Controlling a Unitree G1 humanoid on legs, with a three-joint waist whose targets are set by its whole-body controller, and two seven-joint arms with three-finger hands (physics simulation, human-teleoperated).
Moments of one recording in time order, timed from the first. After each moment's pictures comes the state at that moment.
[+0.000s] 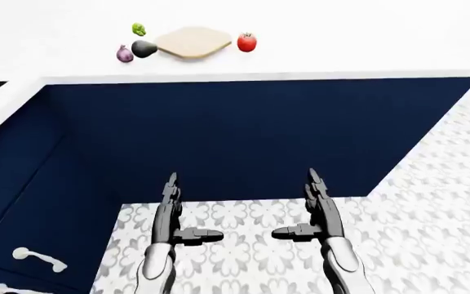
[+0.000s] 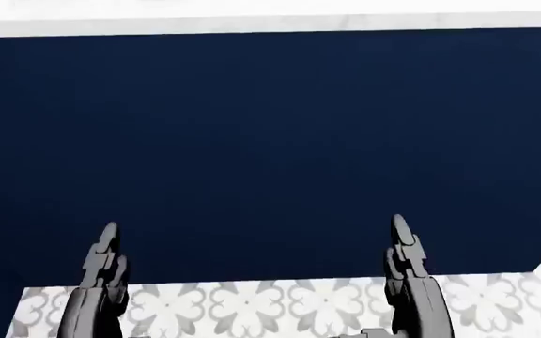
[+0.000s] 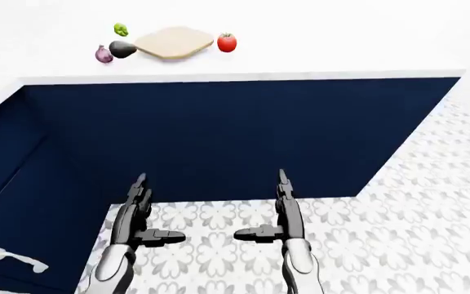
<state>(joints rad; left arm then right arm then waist) 0.03 0.02 0.04 0.09 -0.01 0.06 -0.04 0.03 -0.01 -0.04 0.09 0.01 0.06 0.04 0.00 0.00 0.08</state>
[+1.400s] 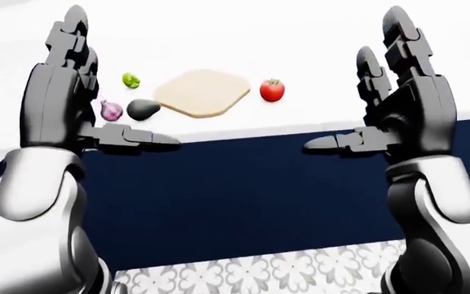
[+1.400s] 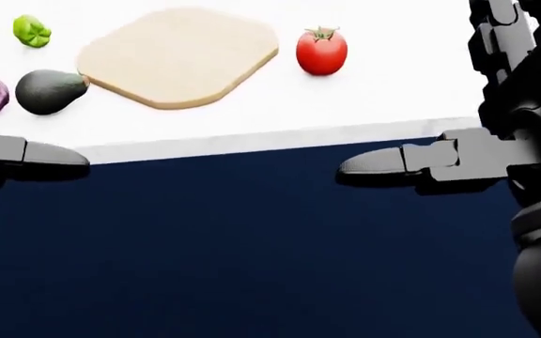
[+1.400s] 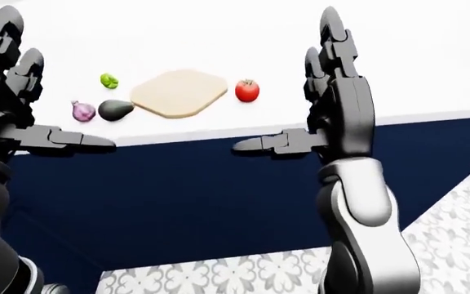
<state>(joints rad) -0.61 0.35 0.20 -0.83 0.21 1.14 -0.25 -0.50 -0.19 -0.18 -0.85 0.19 0.91 -0.07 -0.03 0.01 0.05</state>
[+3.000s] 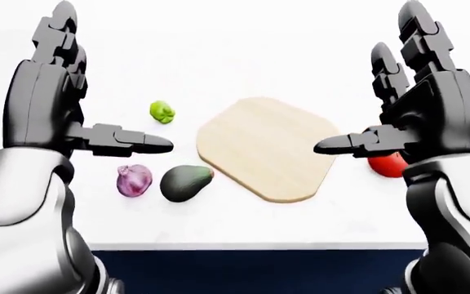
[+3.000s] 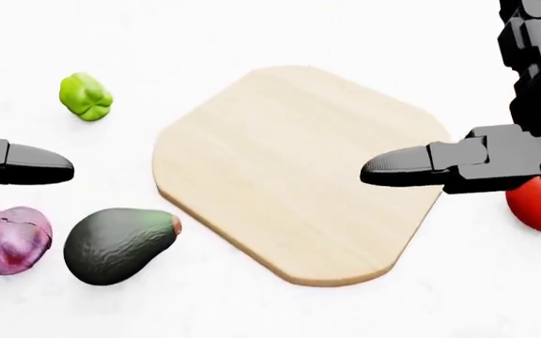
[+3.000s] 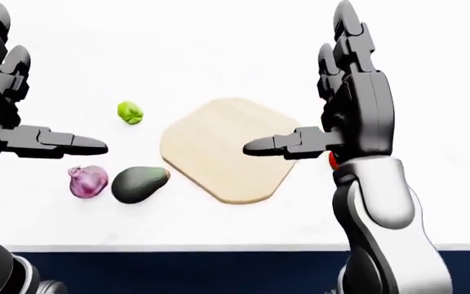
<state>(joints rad) -0.63 0.37 0.19 -0.86 0.33 1.19 -0.35 -0.52 -0.30 -0.23 -0.88 0.28 0.98 -0.11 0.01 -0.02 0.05</state>
